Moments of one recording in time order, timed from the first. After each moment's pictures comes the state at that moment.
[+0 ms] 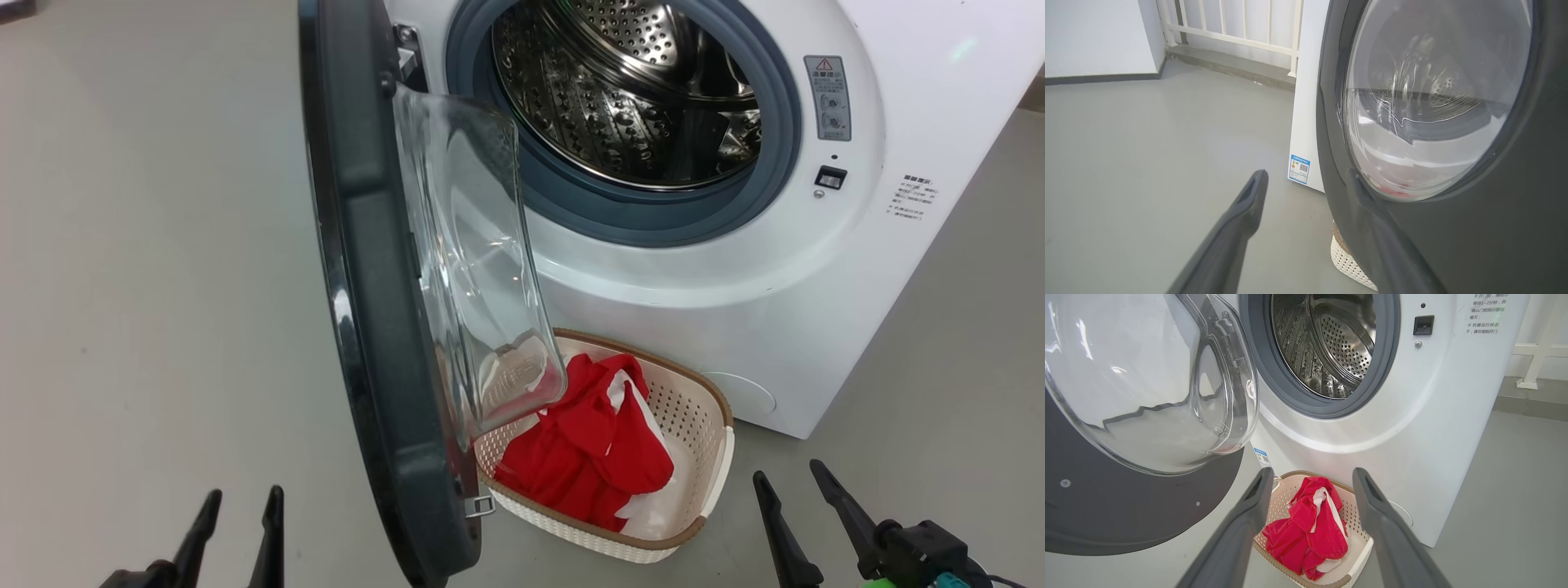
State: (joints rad) left arm 0.01 0.12 0.02 0.30 -0.34 -0.13 -0.25; right arm 0.11 -0.06 0.07 0.23 0.29 0.12 -0.26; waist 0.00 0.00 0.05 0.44
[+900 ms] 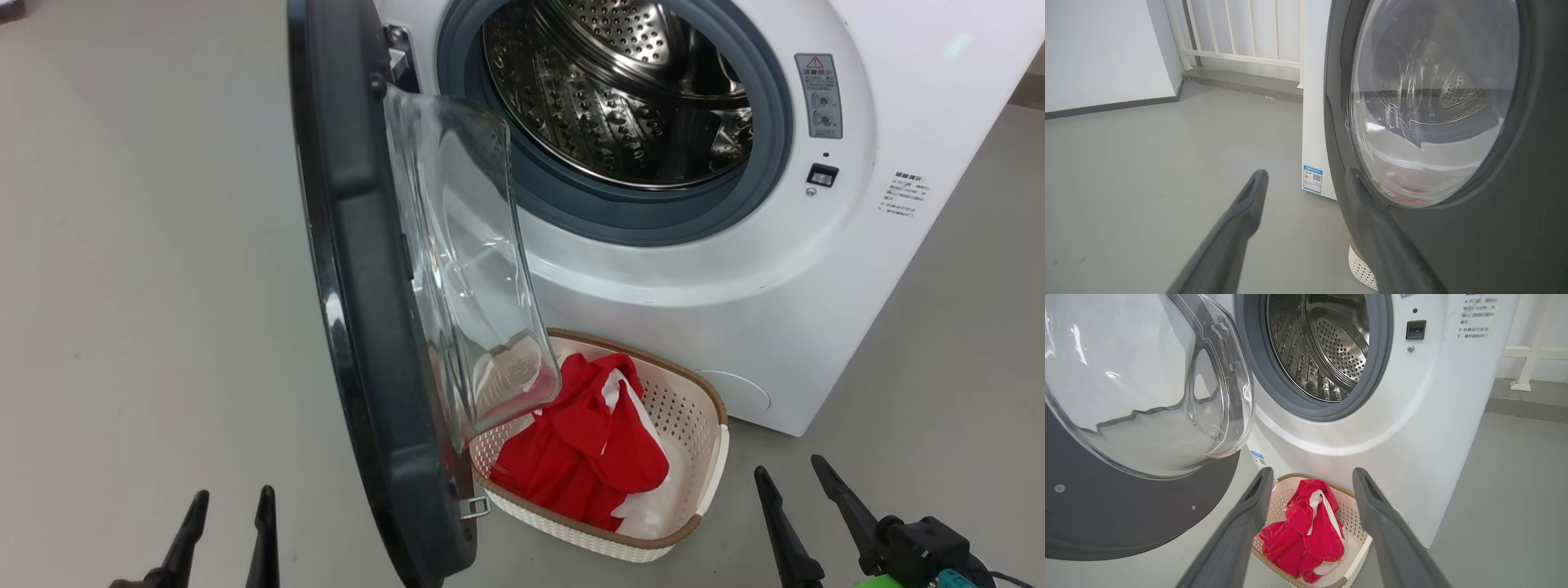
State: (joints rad) left arm 0.04 0.04 0.11 0.23 -0.18 -0.13 -0.25; right arm 0.10 -0.06 0.07 0.23 0.29 0.12 -0.26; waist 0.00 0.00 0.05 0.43
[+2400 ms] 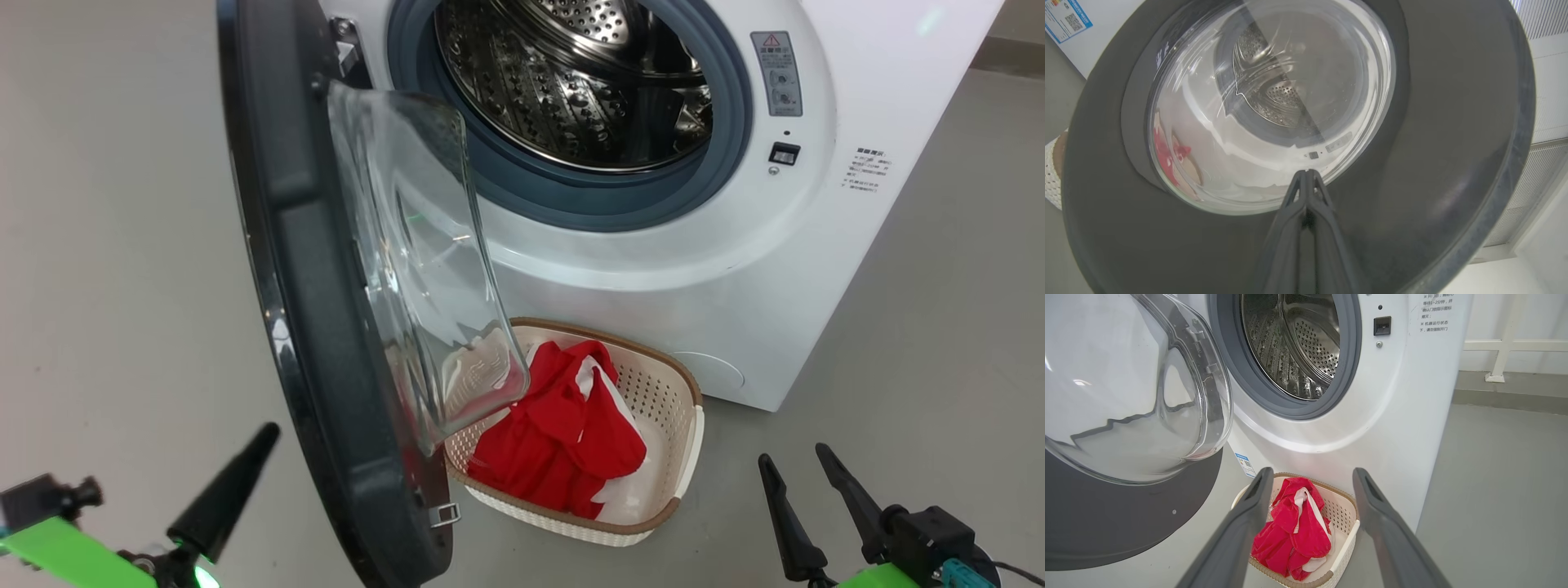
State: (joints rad) left arm -0.04 0.30 0.02 0.03 -1.73 -0.13 0.40; right arm 0.08 -0.05 0.05 0.23 0.29 0.12 -0.26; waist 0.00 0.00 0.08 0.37
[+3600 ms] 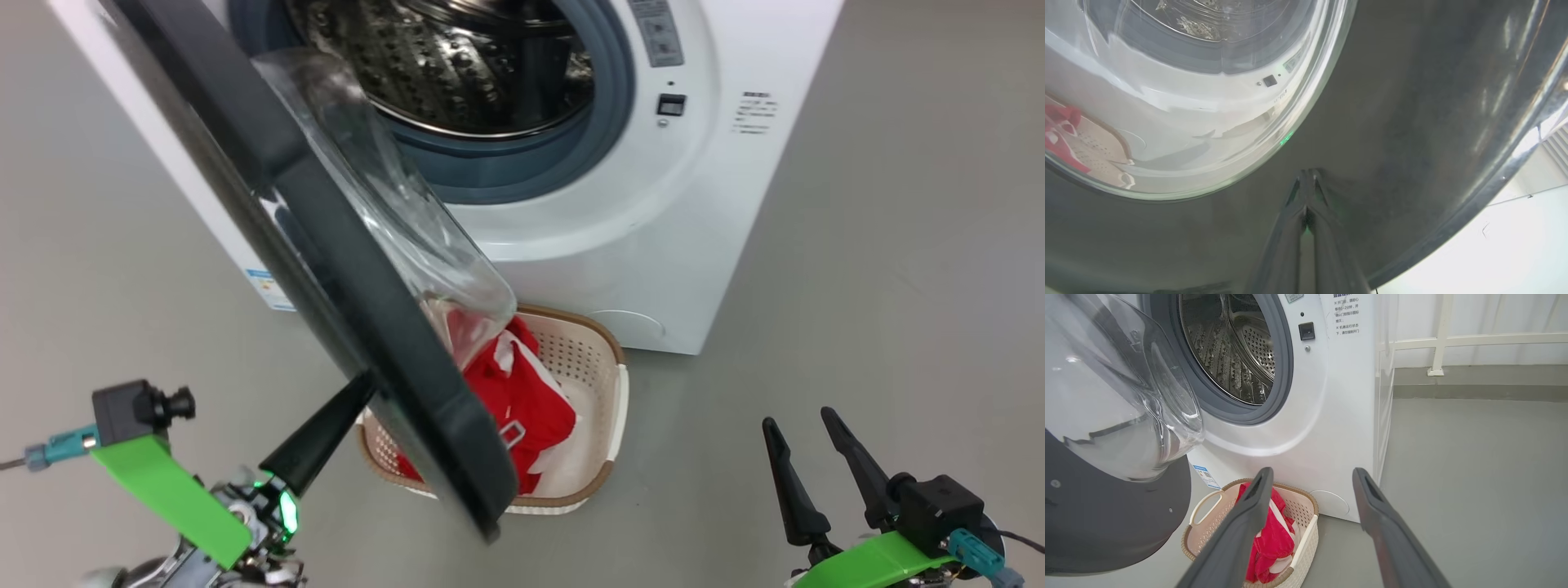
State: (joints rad) left arm -0.17 0.13 0.00 -0.06 -1.52 -0.12 0.62; right arm 0.02 -0.05 0.04 0.22 0.29 0.12 -0.26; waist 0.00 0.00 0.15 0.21
